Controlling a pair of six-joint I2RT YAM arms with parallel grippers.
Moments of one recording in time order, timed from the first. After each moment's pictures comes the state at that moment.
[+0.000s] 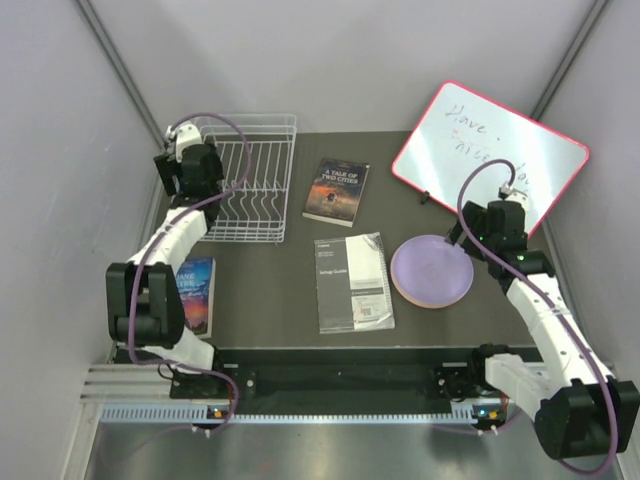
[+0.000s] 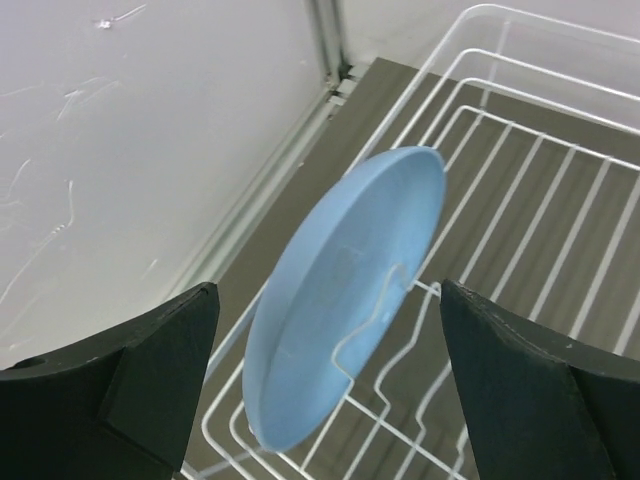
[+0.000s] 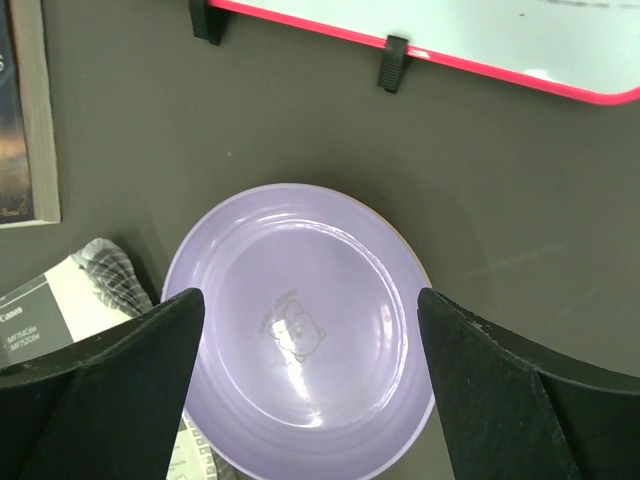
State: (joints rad) left arm -0.06 1.54 1.12 0.14 -0.61 -0.07; right arm 0.09 0.96 0.77 -0.51 0.16 0.49
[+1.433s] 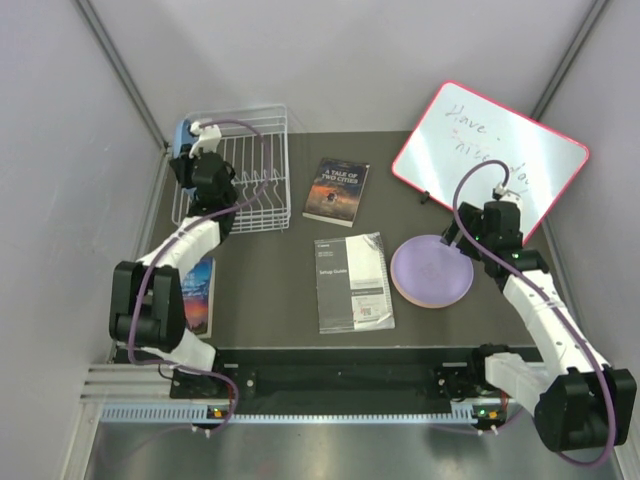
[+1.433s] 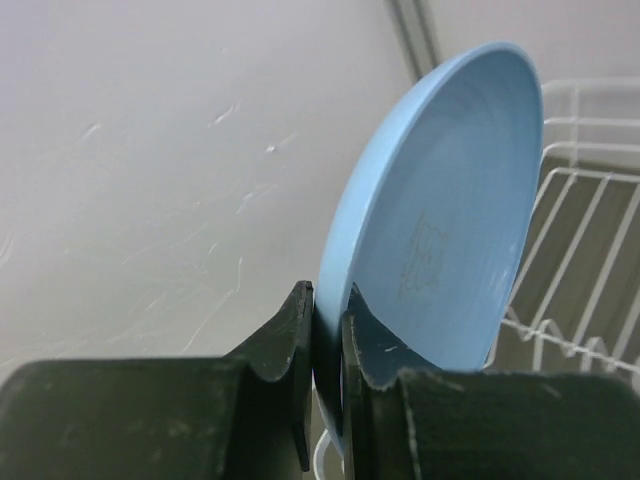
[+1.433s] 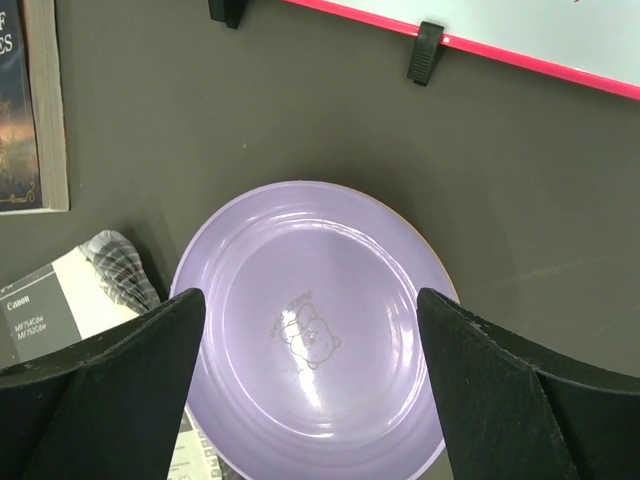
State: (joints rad) left arm -0.16 1.56 1.01 0.62 -0.91 0.47; right arm 0.09 0.99 0.74 -0.43 0.10 0.49
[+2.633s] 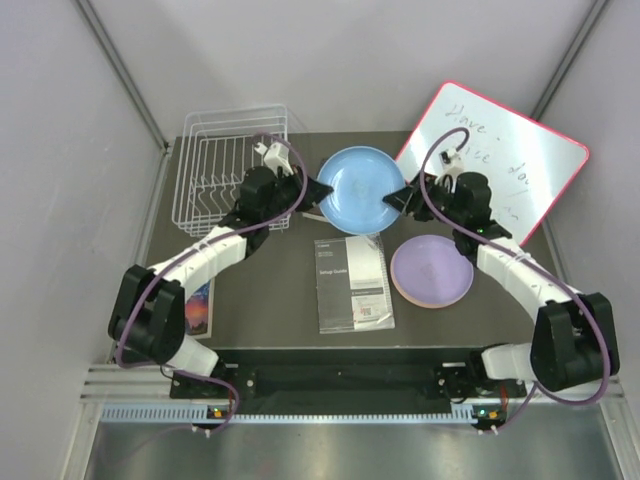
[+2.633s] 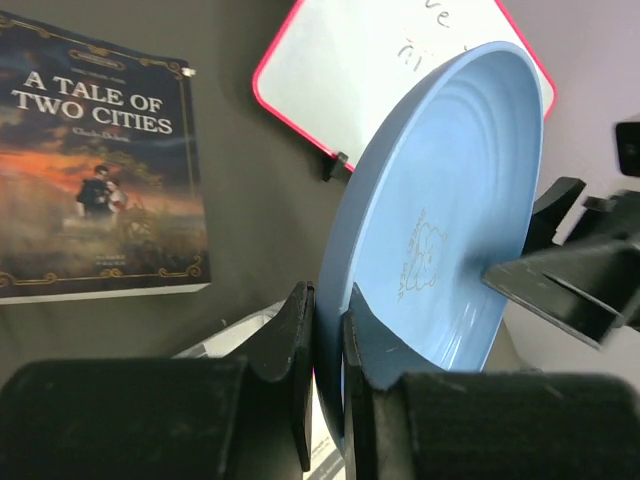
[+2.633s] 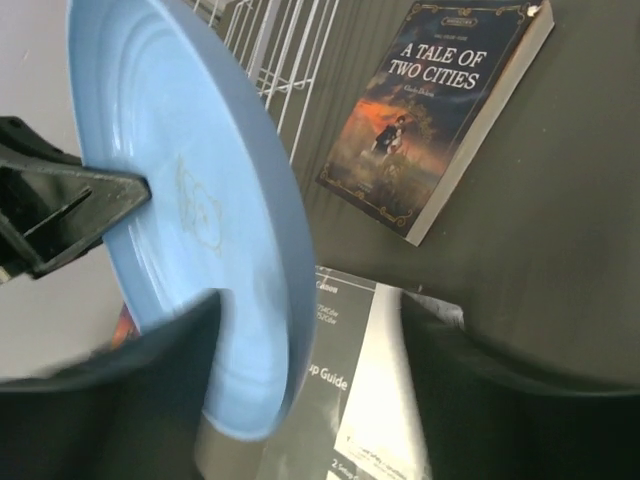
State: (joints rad) left arm -0.45 1.50 1.00 0.32 0.28 -0.70; right arm 0.25 1.29 0.83 0.20 -0.44 0.63
